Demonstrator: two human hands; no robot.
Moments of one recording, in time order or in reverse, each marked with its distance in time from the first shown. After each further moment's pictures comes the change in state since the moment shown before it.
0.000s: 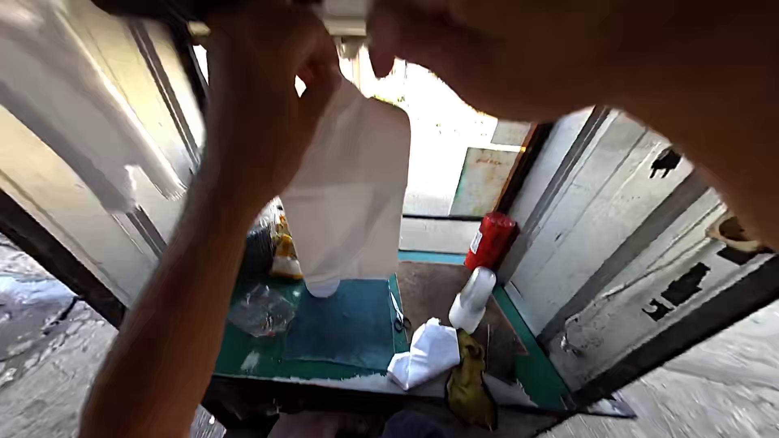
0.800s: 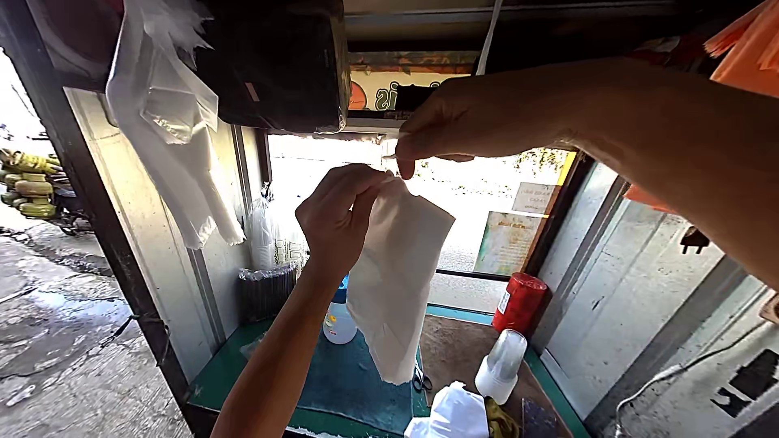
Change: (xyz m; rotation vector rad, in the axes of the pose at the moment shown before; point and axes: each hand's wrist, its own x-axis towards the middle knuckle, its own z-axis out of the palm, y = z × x) left_hand -0.015 0.045 0.035 -0.383 0.708 0.164; right_hand 0.044 0.017 -0.039 0.474 -0.375 0.219
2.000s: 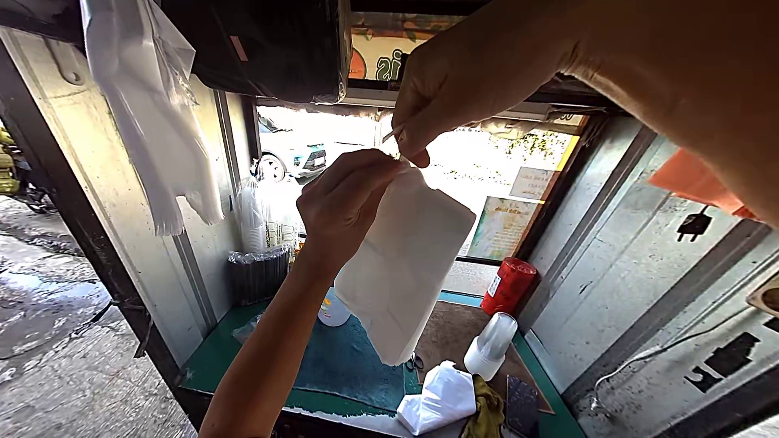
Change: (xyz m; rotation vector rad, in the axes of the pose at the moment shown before) left_hand -0.011 -0.009 -0.006 -0.004 -0.018 0.127; right_hand 0.067 -0.026 -0.015 -0.136 -0.548 -0.201
